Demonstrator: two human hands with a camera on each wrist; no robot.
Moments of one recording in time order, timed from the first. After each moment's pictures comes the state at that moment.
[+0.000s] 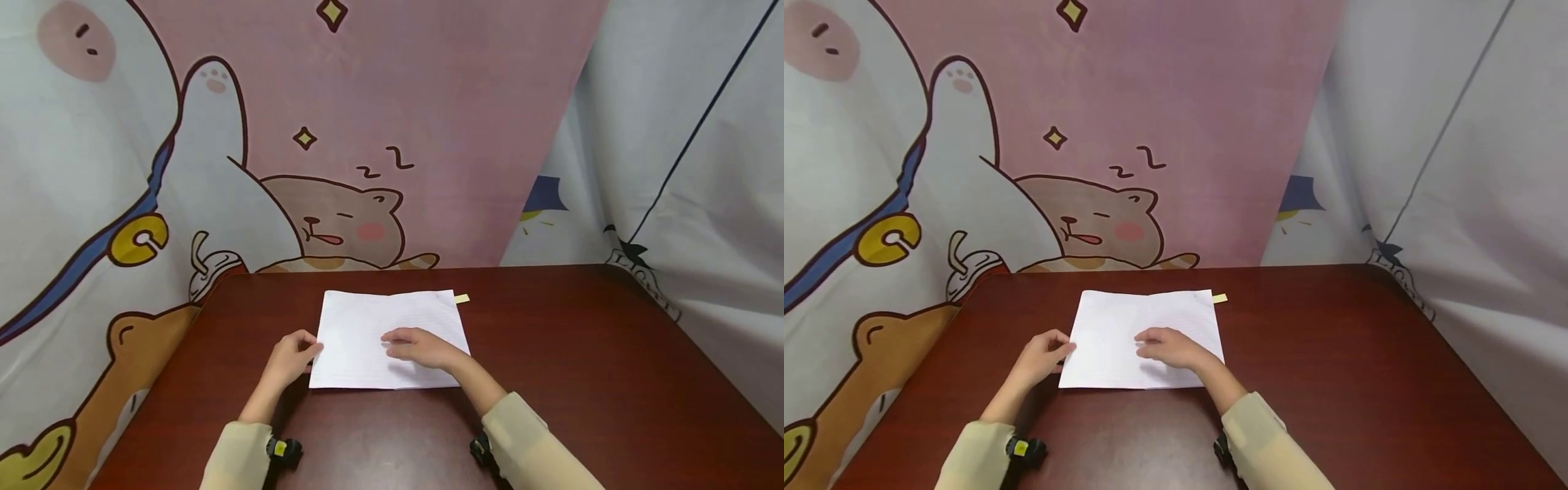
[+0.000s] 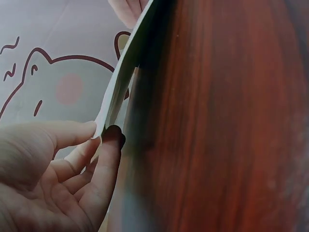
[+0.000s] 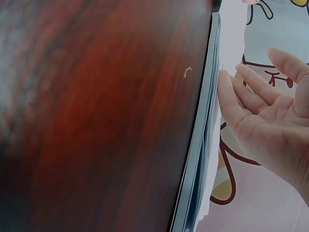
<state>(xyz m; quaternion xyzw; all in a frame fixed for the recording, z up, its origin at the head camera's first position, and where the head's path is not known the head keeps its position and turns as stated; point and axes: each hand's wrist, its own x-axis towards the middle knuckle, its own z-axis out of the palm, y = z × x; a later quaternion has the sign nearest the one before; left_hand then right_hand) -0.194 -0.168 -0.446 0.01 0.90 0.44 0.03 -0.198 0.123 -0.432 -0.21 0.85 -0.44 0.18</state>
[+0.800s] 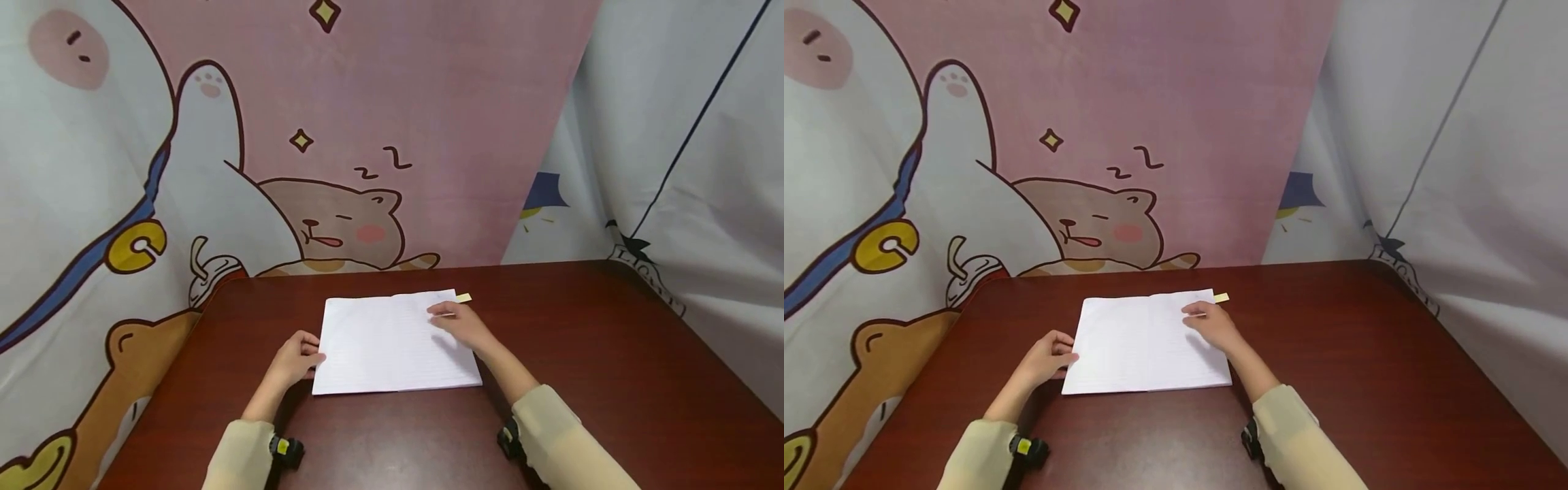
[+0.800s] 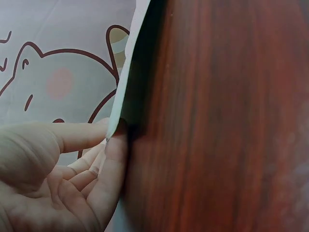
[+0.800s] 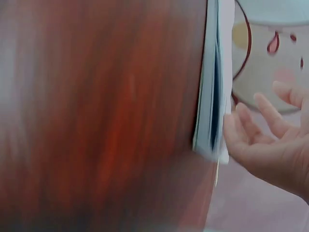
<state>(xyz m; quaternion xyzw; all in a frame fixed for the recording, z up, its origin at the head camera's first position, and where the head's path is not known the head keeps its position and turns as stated) -0.204 -0.167 -0.455 -0.02 0.87 0.48 0.09 -0.219 0.178 -0.440 -0.07 0.86 -0.50 0.04</state>
